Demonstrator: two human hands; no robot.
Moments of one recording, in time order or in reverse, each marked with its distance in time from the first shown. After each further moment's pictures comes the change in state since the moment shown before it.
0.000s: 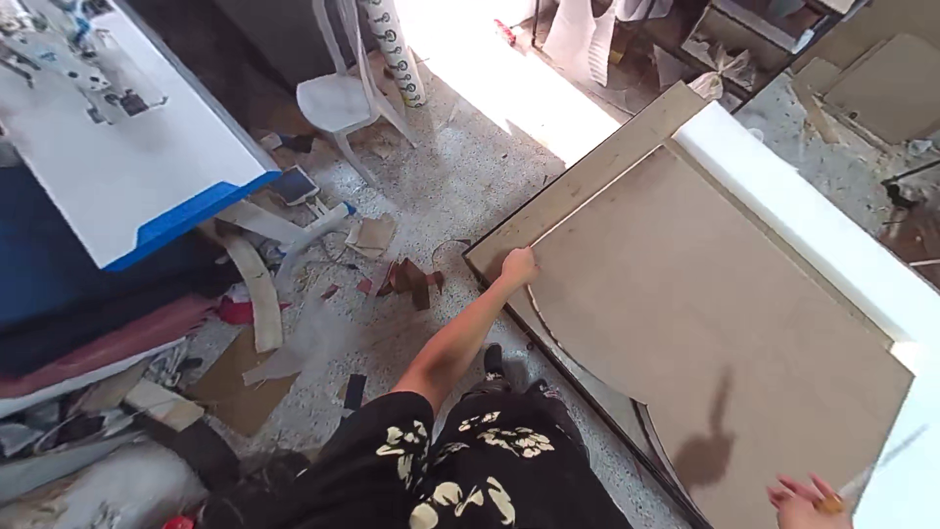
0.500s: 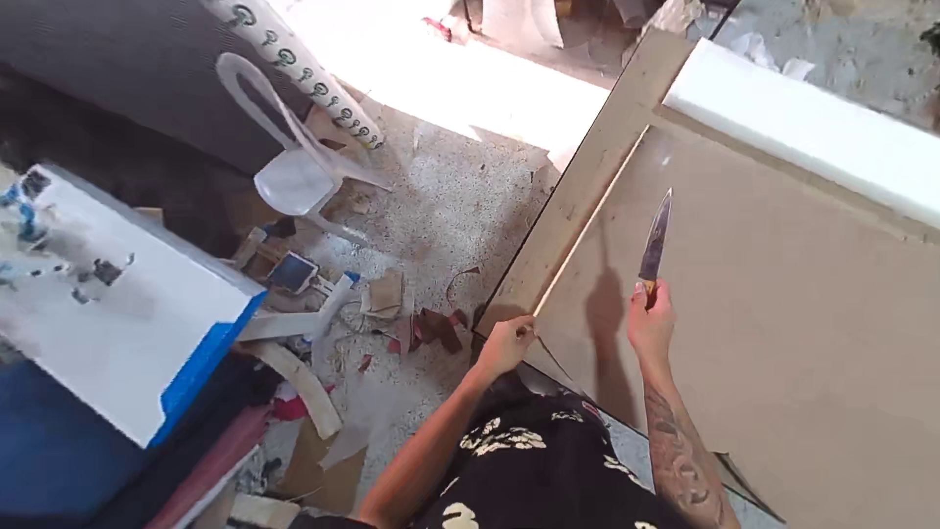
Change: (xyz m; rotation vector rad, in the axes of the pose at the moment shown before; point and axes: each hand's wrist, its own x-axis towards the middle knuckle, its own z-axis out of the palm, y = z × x) left_hand 0.011 -0.060 -0.059 -0.226 -0.244 0.268; right_hand -0.029 -0.334 0.339 0.270 -0.293 -0.277
